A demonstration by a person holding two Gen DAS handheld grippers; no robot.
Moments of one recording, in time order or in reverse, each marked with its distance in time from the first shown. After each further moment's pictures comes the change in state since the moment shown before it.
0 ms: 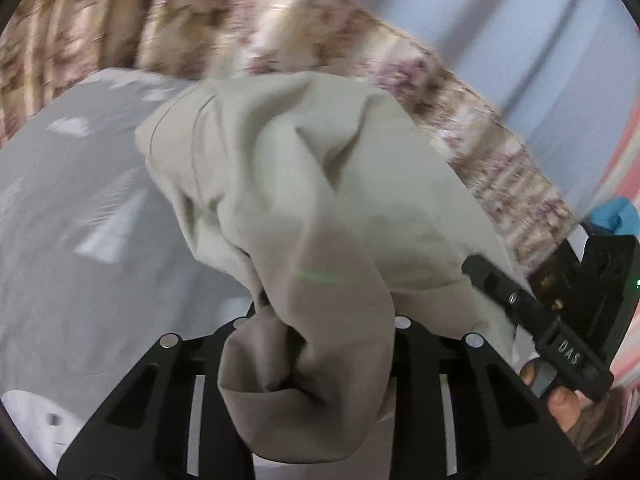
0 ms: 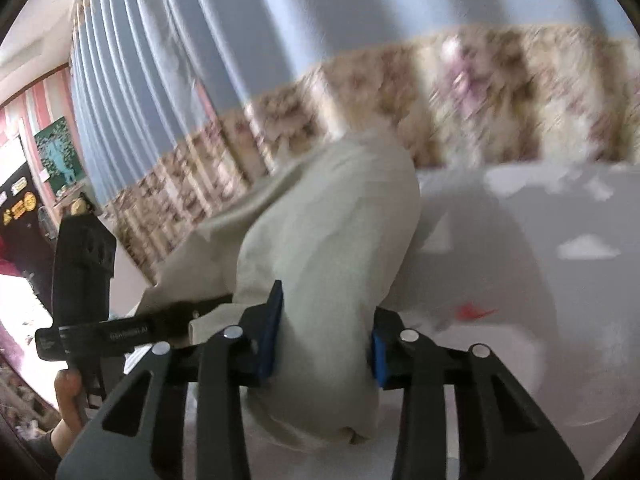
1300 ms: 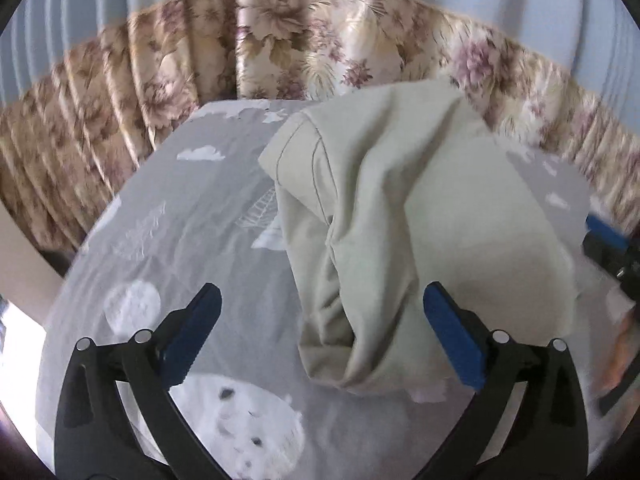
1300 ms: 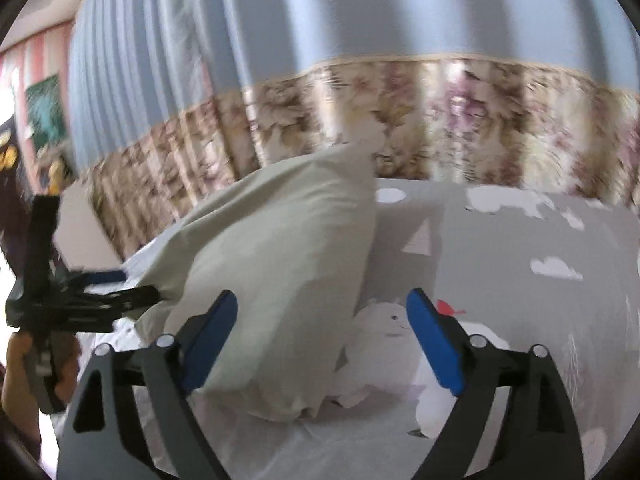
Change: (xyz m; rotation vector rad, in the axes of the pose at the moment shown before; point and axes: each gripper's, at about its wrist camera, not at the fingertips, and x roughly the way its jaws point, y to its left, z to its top) left arm -0.067 0.040 -0.009 0.077 -0.001 0.439; right arm 0.002 0.024 -0.009 -0.105 0.038 -0.117
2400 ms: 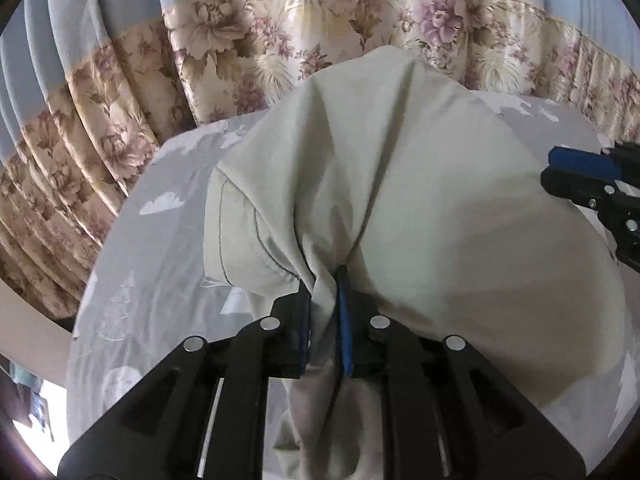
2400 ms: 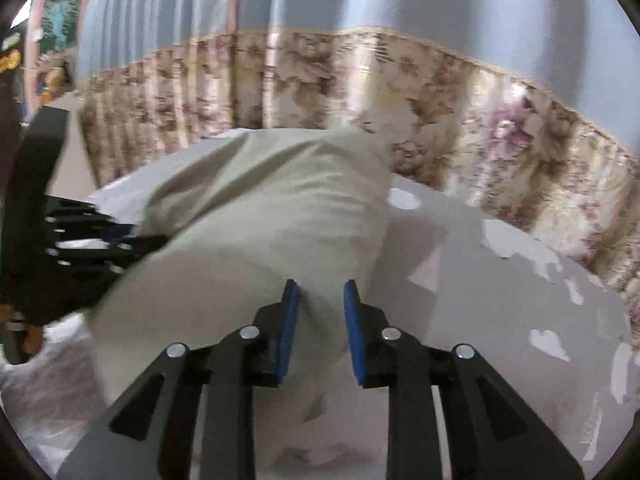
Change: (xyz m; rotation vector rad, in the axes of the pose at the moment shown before) left arm 0.060 -0.035 0.028 0.274 0.024 0.043; right arm 0.072 0.033 0.035 -0.294 0.148 -0.096
